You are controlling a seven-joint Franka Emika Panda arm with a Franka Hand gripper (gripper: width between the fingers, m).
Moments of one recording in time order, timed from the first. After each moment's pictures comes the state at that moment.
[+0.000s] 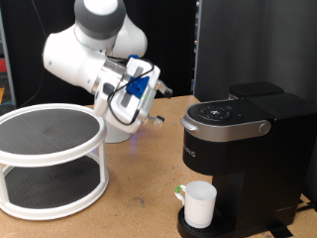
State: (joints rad) arm 0.02 -0.32 -0.28 -2.71 1.30 2.05 -1.16
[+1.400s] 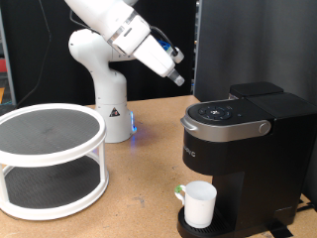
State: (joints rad) arm 0.03 -0.51 -0.13 -2.63 0.91 2.13 -1.29
